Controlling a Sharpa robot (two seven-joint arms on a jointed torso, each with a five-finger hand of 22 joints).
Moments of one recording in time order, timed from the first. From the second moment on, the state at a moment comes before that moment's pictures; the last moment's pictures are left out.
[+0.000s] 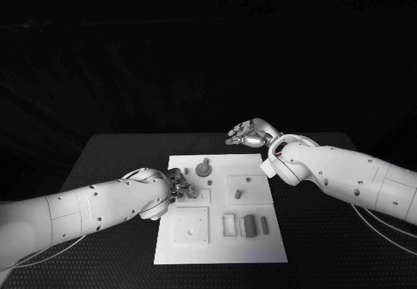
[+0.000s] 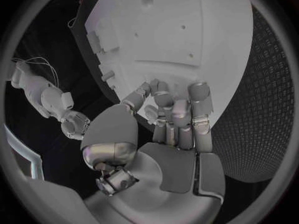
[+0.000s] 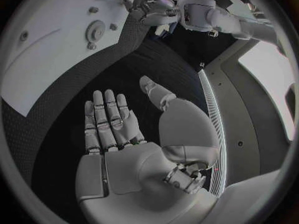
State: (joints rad) left arm 1.20 -0.58 -0.24 1.31 -0.99 -0.23 -0.51; left_hand 0.89 -0.03 0.56 -0.22 0.04 1.11 0.02 0.48 0.48 1.29 -0.09 0.94 0.91 1.25 -0.16 1.37 0.86 0.02 1.37 -0.25 0.63 1.31; right arm 1.19 -0.66 -0.02 1.28 -0.80 -0.40 0.05; right_hand 1.02 -0.13 0.60 -0.24 0.05 0.77 0.20 0.22 0.52 0.88 0.19 0.27 0.21 0.72 0.21 0.45 0.45 0.07 0.39 0.19 0.33 1.15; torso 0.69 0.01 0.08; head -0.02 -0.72
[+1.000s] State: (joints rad) left arm 1.20 -0.57 -0.24 1.30 -0.99 -0.22 -0.50; left_hand 0.85 -0.06 0.55 -0.19 0.05 1.11 0.01 0.49 0.54 1.29 -0.09 0.94 0.91 1.25 -0.18 1.37 0.85 0.02 1.37 -0.25 0.62 1.31; right arm 1.19 -0.65 -0.02 1.27 -0.80 -0.39 0.05; right_hand 1.02 -0.13 0.60 -0.24 0.05 0.77 0.20 0.22 0.52 0.88 0.20 0.27 0.21 0.71 0.21 0.45 0.45 0.07 0.39 0.19 0.32 1.16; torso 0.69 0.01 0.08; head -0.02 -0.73
